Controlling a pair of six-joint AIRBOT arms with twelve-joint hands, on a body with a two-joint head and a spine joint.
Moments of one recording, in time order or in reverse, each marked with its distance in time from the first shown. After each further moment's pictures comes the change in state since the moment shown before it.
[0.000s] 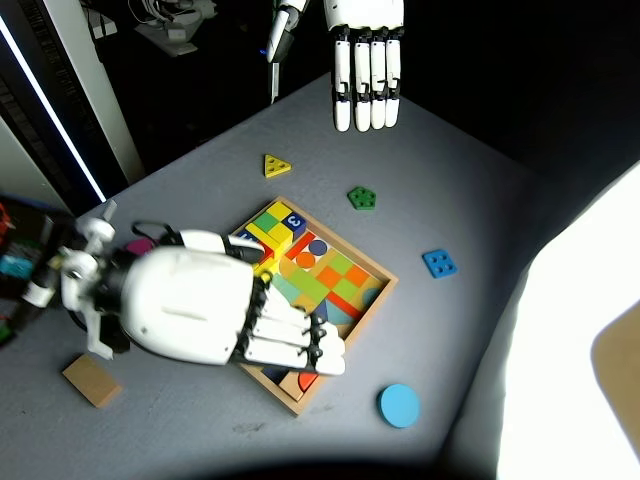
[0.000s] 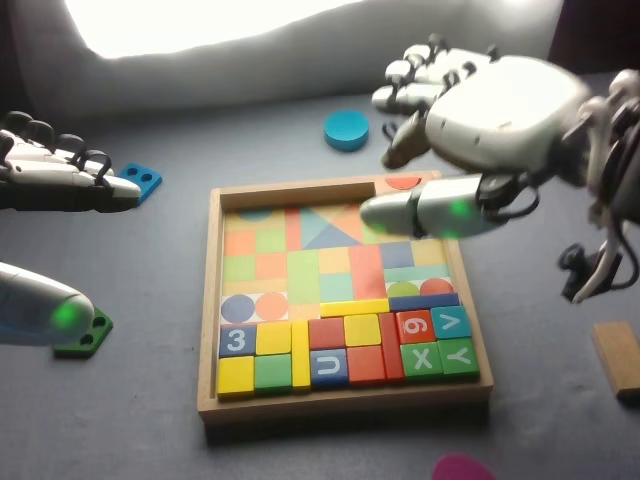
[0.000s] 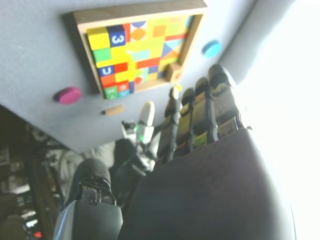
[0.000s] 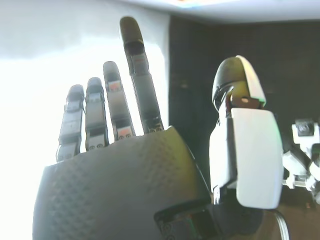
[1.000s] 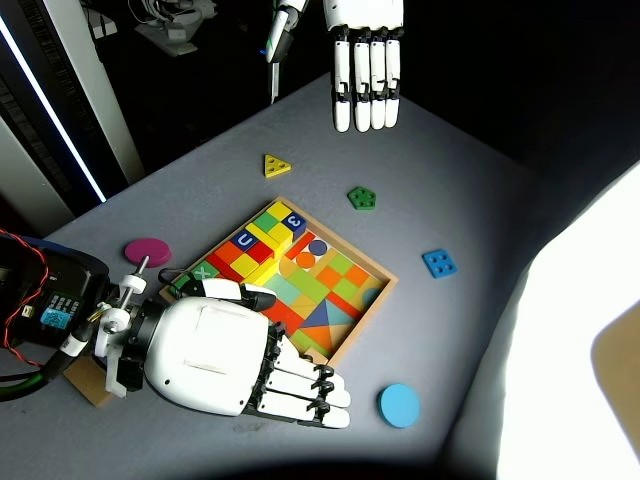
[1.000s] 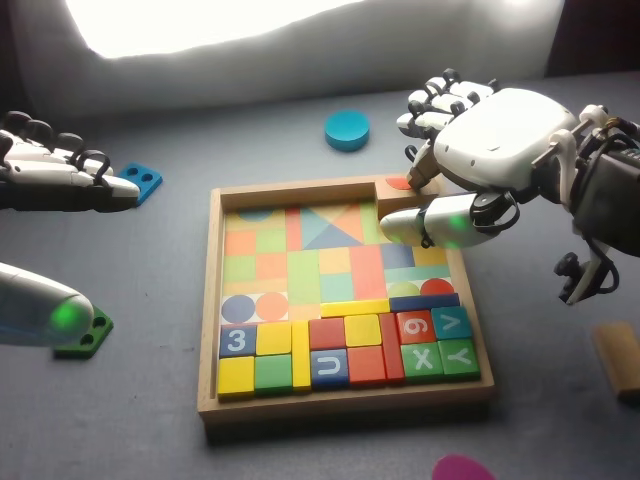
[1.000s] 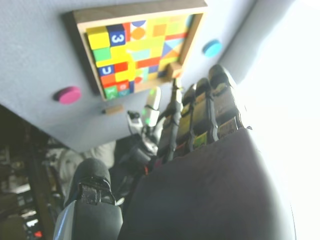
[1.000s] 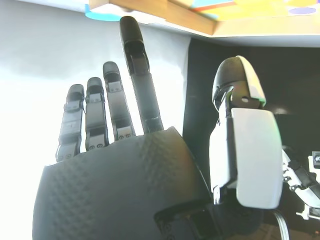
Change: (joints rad) left arm 0.000 0.000 0.000 0.000 0.000 0.000; right arm -0.106 -0.172 0.236 -0.002 0.014 -0.003
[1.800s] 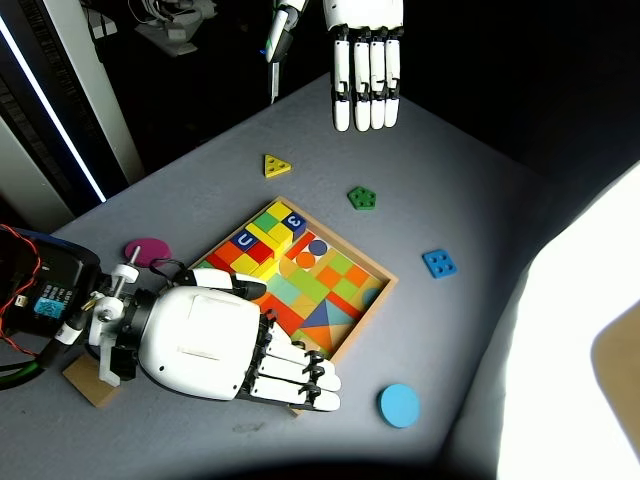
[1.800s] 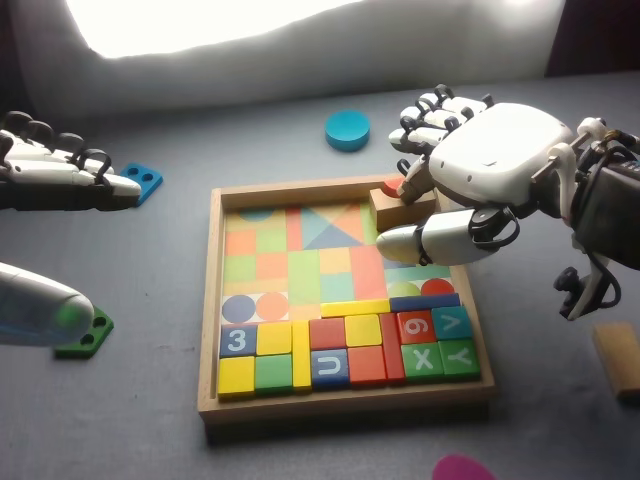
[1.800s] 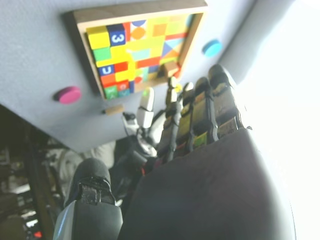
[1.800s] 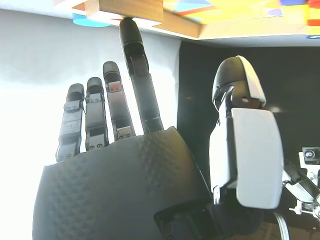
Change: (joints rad) left arm 0.000 0.000 0.000 0.000 0.000 0.000; right arm -0.011 0.012 -0.034 -0.006 -0.013 0.003
